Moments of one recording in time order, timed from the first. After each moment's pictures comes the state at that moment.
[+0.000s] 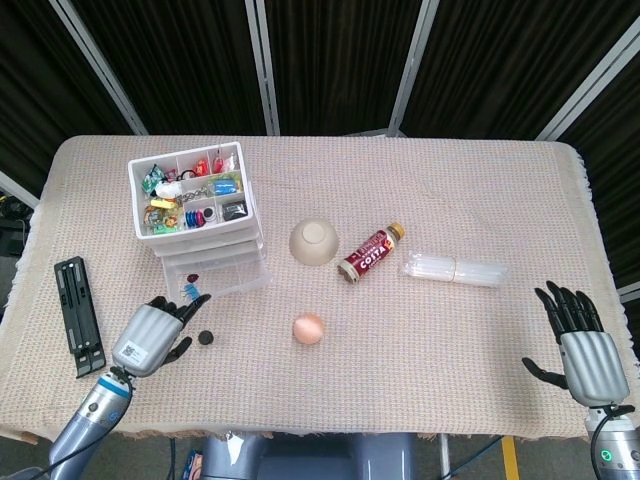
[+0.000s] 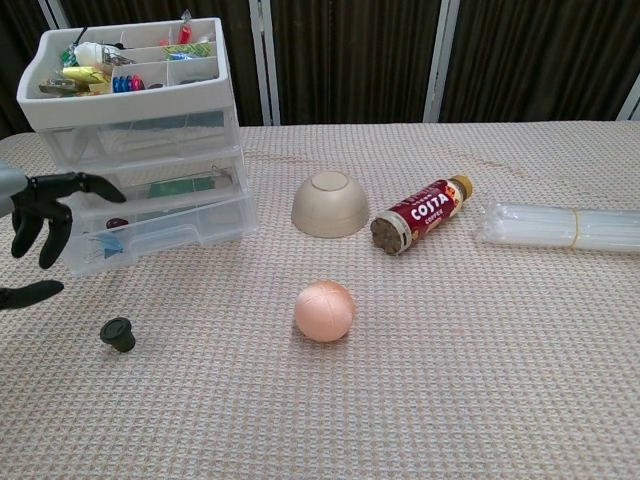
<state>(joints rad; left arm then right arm) -0.43 -1.33 0.11 -1.75 1.53 1.34 0.49 0.08 -1.13 0.05 -1.61 -1.56 1.50 -0.02</state>
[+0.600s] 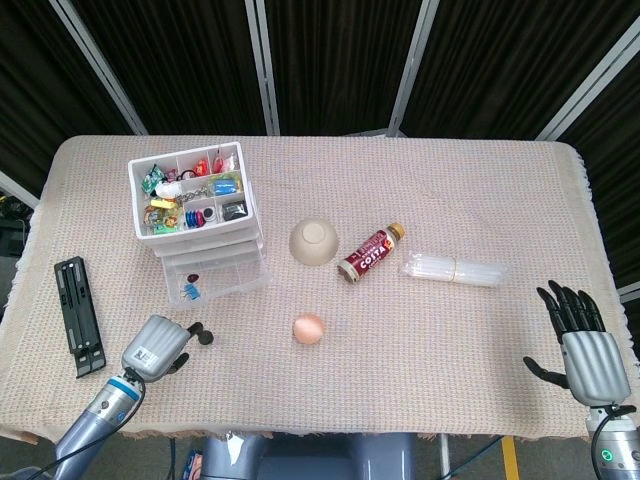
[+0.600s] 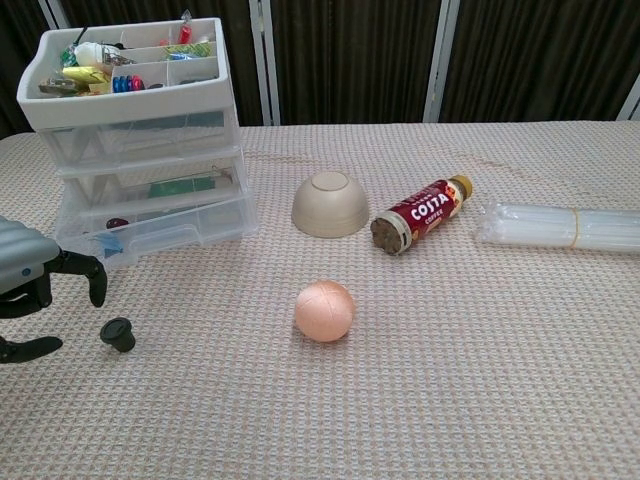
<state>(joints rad) -0.45 -1.35 0.10 -1.72 1.41 1.15 0.60 0.08 -1.13 0.05 -1.61 -1.55 1.51 -0.02</state>
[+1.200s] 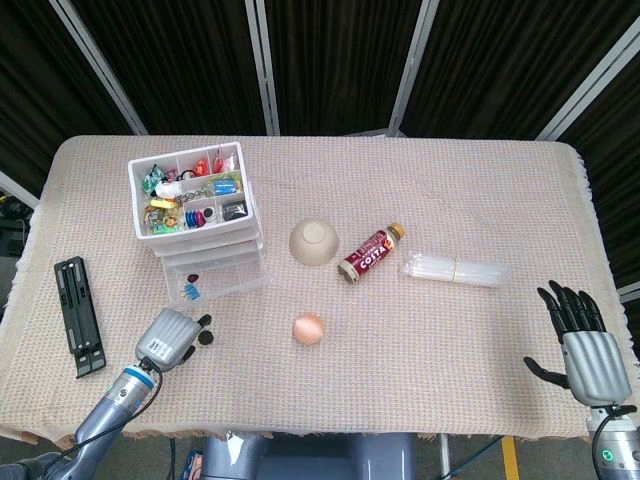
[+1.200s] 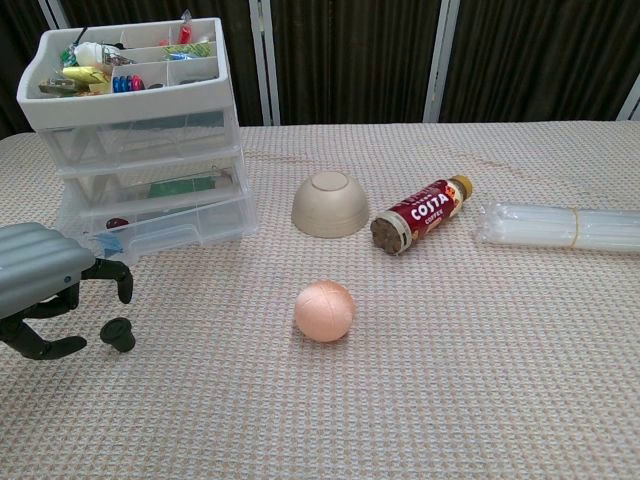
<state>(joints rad) -0.48 -1.43 0.05 -1.65 1.32 1.10 0.68 0.08 -1.13 0.05 -1.62 -1.55 1.50 -0.02</state>
